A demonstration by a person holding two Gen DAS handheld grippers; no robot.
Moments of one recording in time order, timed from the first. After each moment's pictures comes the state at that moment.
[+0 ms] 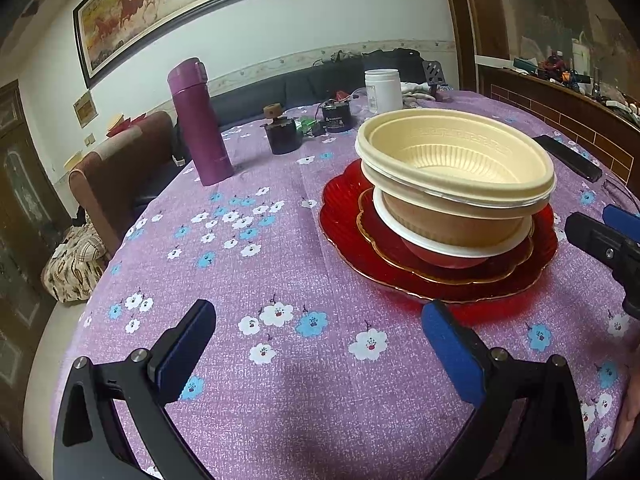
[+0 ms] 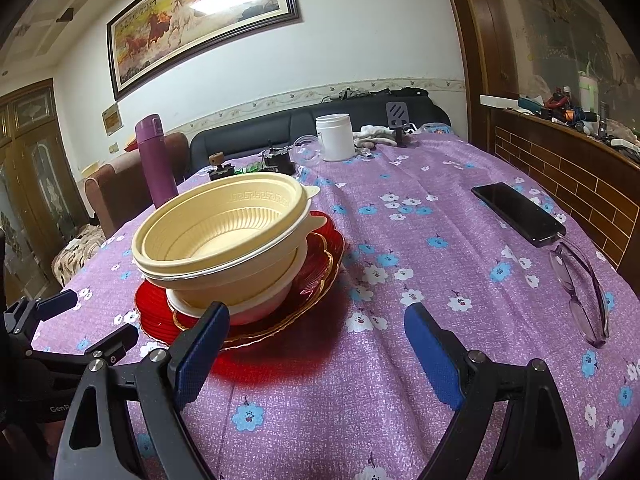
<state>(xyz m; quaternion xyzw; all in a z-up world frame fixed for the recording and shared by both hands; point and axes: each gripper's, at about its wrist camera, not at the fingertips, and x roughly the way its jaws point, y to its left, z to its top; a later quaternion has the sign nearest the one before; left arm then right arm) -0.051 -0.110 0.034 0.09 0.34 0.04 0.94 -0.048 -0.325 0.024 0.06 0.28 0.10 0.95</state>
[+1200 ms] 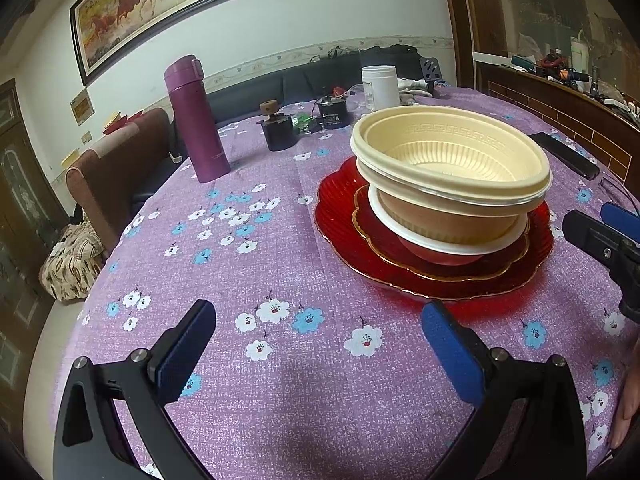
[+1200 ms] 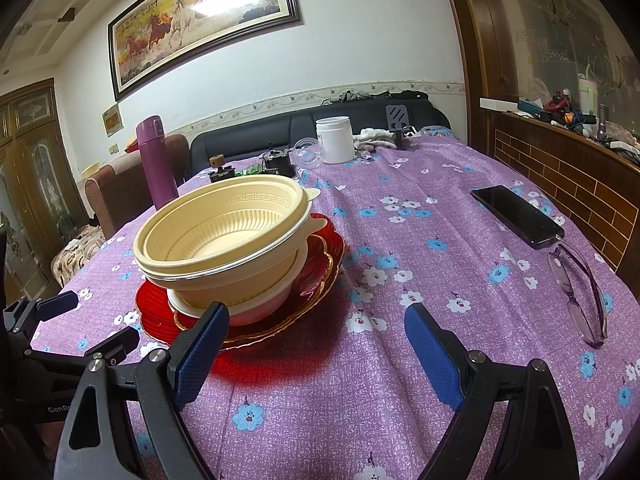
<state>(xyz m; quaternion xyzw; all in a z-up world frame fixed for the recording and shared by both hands) -0.054 -0.110 0.036 0.09 0.34 0.03 0.93 -0.050 -0.324 0.025 0.06 0.27 0.10 0.96</state>
